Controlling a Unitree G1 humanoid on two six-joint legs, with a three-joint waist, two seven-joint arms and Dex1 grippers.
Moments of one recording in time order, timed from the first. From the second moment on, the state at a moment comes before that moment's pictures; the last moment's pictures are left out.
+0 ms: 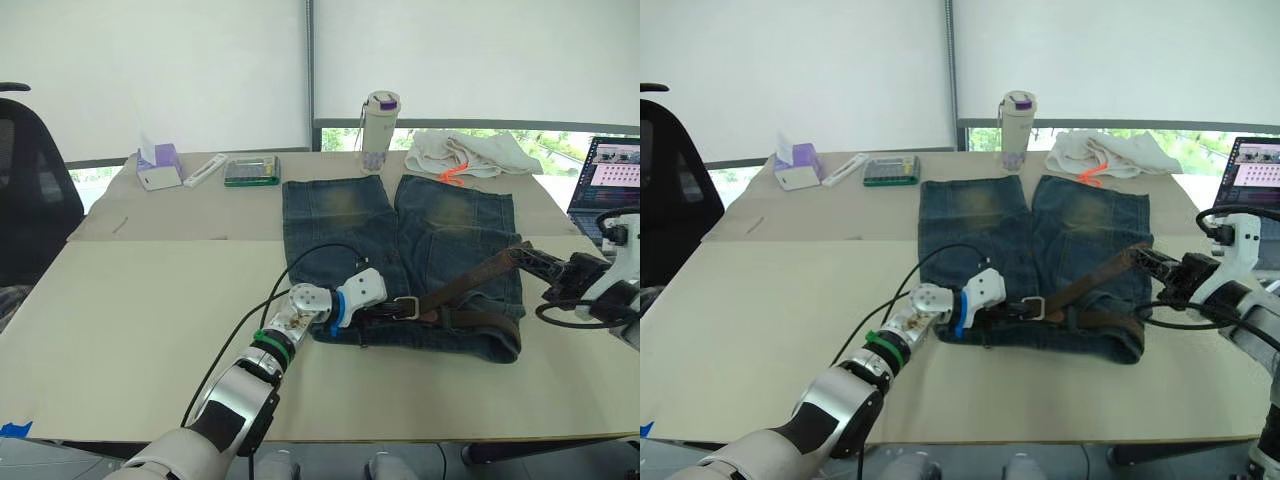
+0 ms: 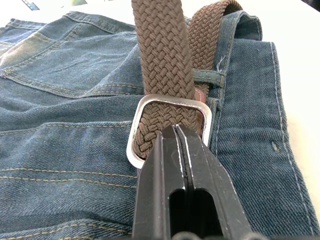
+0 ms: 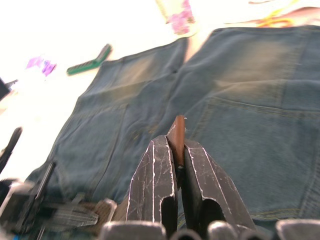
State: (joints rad) left arm -0.86 -0.05 -0.28 1.09 0.08 -0.40 -0.96; right arm -0.27 -0.75 -0.66 -0.16 0.93 1.10 0.40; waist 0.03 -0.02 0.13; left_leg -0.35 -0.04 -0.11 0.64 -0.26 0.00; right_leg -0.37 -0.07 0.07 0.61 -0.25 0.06
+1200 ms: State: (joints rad) left arm -0.82 -0.05 -0.33 1.09 0.09 -0.38 -0.87; right arm -0.08 -0.92 -0.28 -0.13 0.42 0.77 0.40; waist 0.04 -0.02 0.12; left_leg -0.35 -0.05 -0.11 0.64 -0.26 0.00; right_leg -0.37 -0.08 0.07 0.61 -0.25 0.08
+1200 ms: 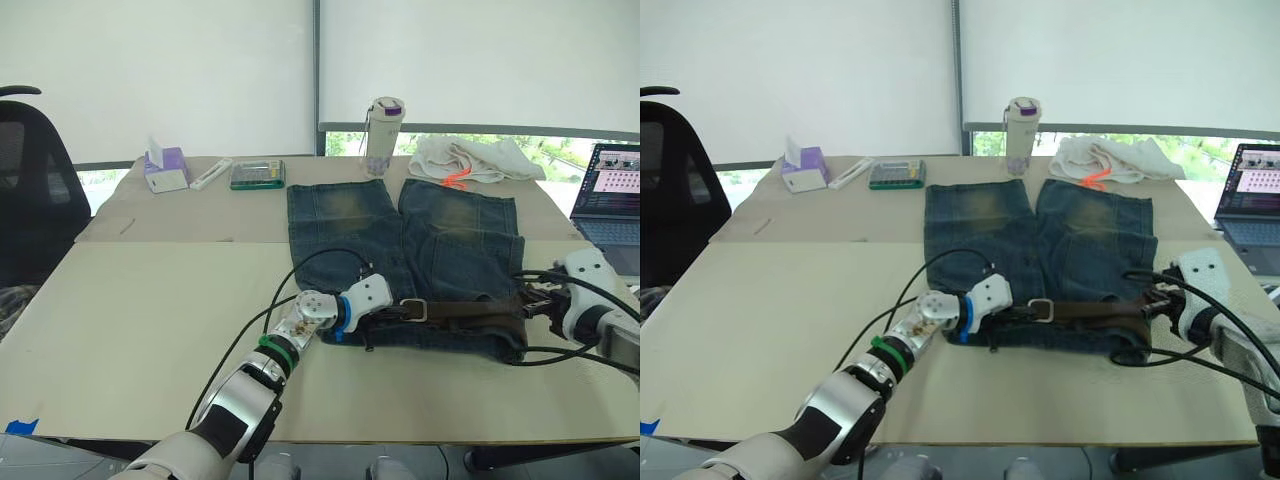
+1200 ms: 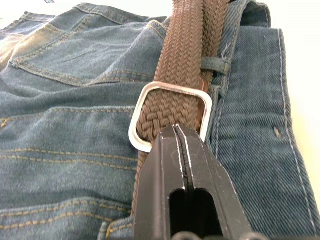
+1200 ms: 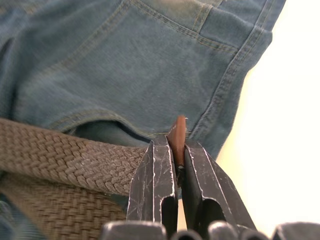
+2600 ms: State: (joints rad) left arm -0.69 0.03 -0.14 0.87 -0.09 -0.22 -1.04; right arm -0.15 -0.73 -0.42 -0.24 0.57 0.77 0.60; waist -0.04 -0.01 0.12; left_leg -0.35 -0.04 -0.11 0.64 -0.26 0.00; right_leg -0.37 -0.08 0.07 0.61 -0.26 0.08
